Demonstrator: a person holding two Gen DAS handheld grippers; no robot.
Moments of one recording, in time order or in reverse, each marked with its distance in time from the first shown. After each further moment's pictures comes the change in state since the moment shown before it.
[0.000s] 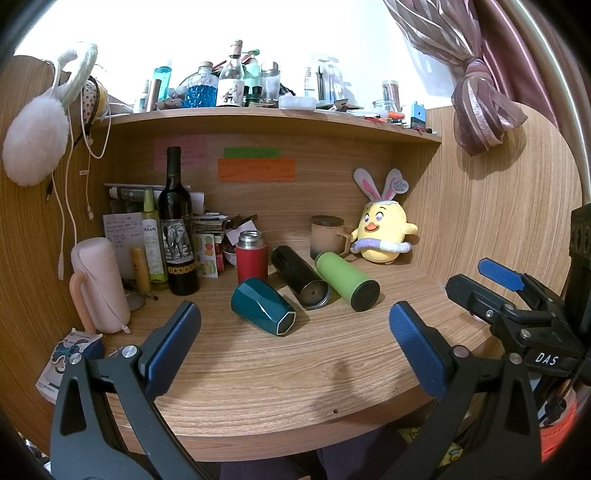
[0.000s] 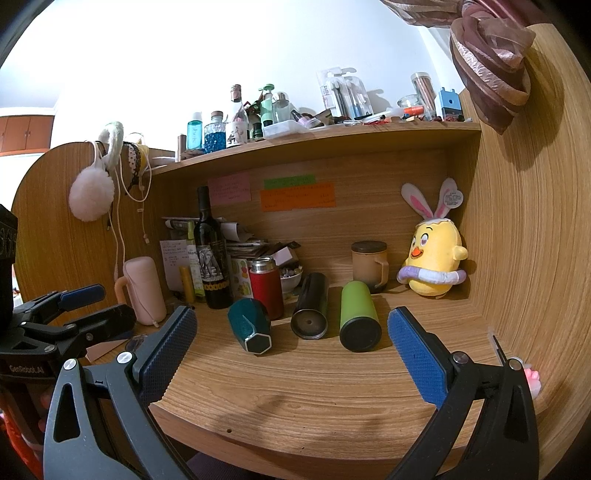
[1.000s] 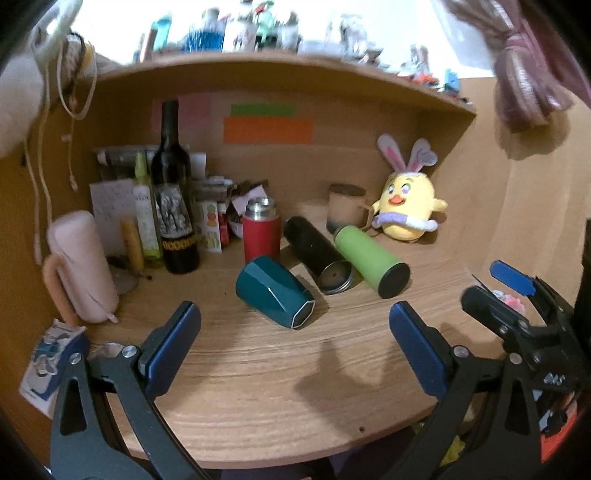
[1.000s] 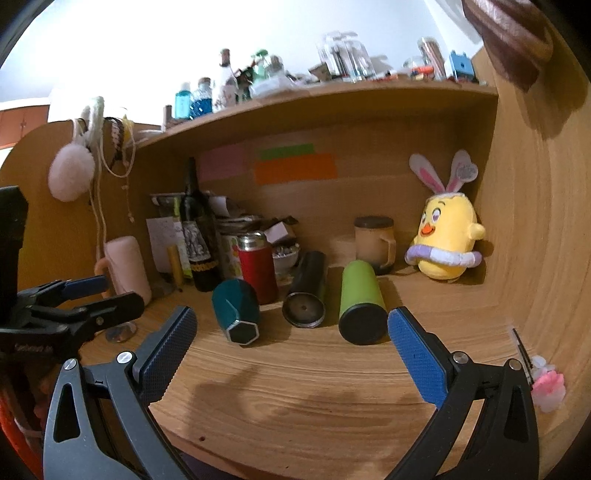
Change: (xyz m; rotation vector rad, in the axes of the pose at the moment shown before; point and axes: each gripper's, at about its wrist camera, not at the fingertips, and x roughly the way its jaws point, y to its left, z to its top) left arm 0.082 0.022 0.003 -0.034 0.143 0.030; right arm 0.059 -0.019 -0.009 0.005 0.085 0.009
